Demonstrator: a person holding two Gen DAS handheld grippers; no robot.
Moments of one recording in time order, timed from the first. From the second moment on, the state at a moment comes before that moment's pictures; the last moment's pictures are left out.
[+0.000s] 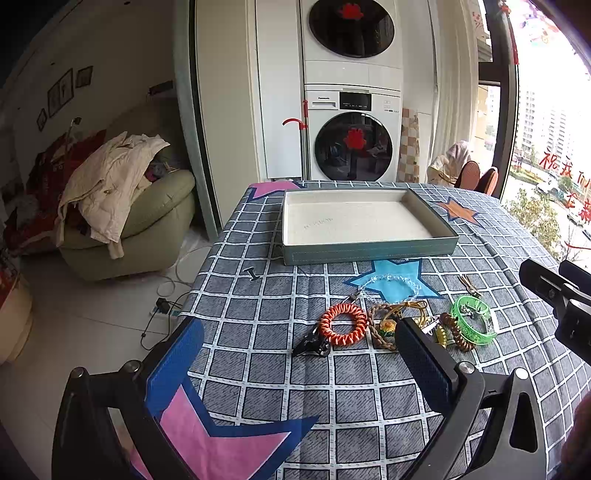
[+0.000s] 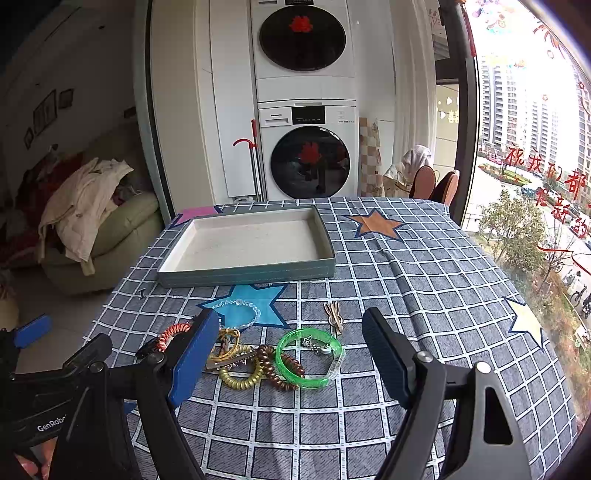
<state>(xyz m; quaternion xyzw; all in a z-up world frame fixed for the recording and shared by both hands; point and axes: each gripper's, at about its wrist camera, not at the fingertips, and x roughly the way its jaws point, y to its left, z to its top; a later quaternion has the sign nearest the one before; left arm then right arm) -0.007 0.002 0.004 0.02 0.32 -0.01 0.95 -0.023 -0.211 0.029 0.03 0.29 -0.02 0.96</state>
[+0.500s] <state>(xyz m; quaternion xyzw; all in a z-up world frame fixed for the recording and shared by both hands) -0.007 0.002 0.004 0.02 0.32 -0.01 0.95 -0.023 -0.210 0.029 0.03 0.29 -0.01 0.96</state>
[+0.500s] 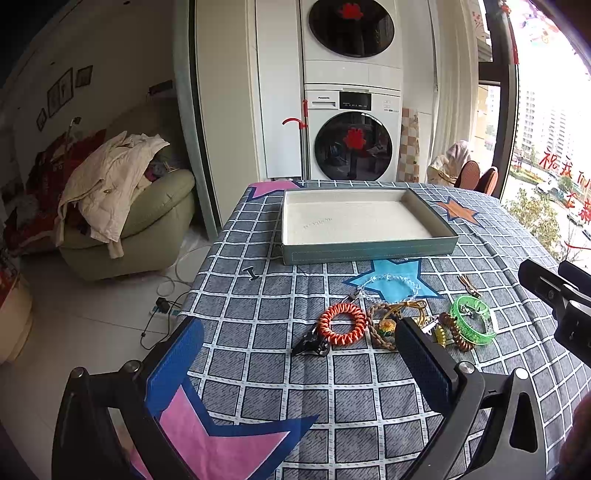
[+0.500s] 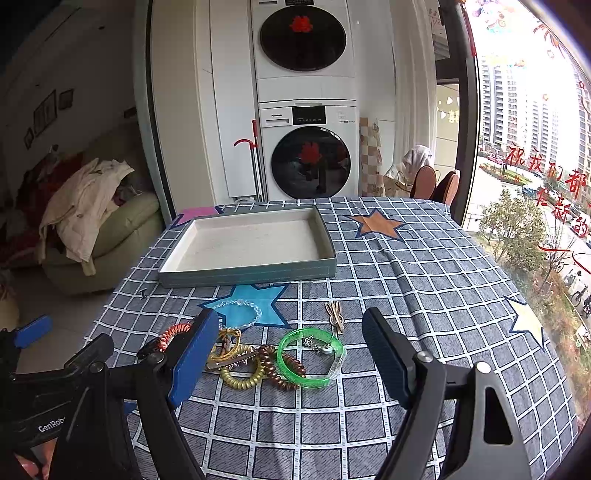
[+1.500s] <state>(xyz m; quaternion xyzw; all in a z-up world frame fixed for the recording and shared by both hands) -0.002 0.004 -0.005 0.02 0.34 -0.01 0.94 -0.020 -0.215 0.021 0.04 0.30 -0.01 0.95</state>
